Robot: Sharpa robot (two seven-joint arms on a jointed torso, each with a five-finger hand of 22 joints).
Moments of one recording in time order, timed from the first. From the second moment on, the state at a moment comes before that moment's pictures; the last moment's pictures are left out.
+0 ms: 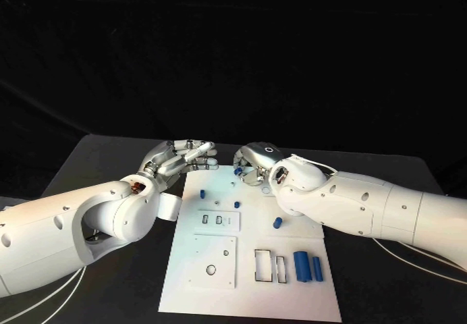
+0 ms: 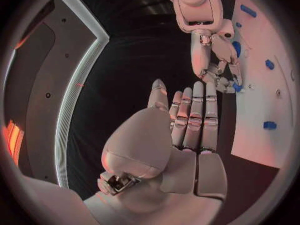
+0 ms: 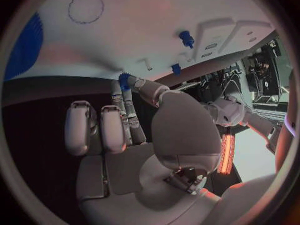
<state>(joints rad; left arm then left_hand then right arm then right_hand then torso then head) 1.17 -0.95 0.02 1.73 -0.05 -0.37 0.39 1.60 0.19 -0.41 0.14 0.18 0.87 0.20 0.22 0.25 1.06 0.17 0.07 0.07 1.01 0.12 0.27 0.37 0.18 0.89 0.22 0.35 0.14 1.27 -0.45 -0.14 1.22 -1.58 -0.46 -0.16 1.20 -0.14 0.73 -0.15 0.12 1.00 0.14 0.30 0.54 1.22 0.08 0.06 0.21 1.46 0.00 1.36 1.18 0.07 1.36 0.10 1.40 1.29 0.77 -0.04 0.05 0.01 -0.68</state>
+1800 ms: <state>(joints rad) 1.18 -0.96 0.02 1.72 -0.04 -0.37 0.39 1.60 0.20 -0.41 0.14 0.18 0.87 0.20 0.22 0.26 1.06 0.17 0.07 0.07 1.01 0.12 0.27 0.38 0.18 0.89 0.22 0.35 0.14 1.30 -0.82 -0.13 1.45 -1.36 -0.39 -0.18 1.16 -0.22 0.33 -0.04 0.19 0.86 0.14 0.19 0.54 1.19 0.05 0.50 0.55 1.47 -0.01 1.44 1.24 0.08 1.38 0.09 1.39 1.31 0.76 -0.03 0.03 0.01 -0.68</state>
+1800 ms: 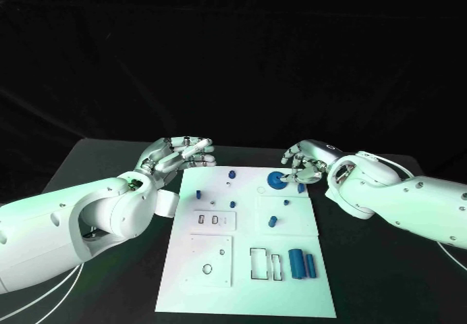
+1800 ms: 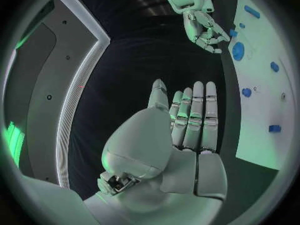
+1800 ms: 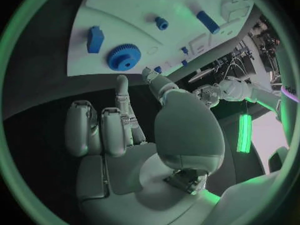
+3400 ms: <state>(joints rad) 1.18 -0.96 0.02 1.71 -0.04 -0.37 0.39 1.61 0.20 -0.42 0.14 0.18 0.87 0.20 0.22 0.26 1.06 0.17 0.07 0.07 1.01 0.12 0.27 0.38 0.18 0.89 0.23 0.35 0.14 1.28 -0.72 -0.13 1.35 -1.31 -0.32 -0.21 1.29 -0.22 0.50 0.05 0.26 0.94 0.13 0.17 0.59 1.46 0.05 1.49 1.31 1.46 -0.01 1.57 1.31 0.04 1.46 0.10 1.49 1.31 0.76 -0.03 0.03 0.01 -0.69</state>
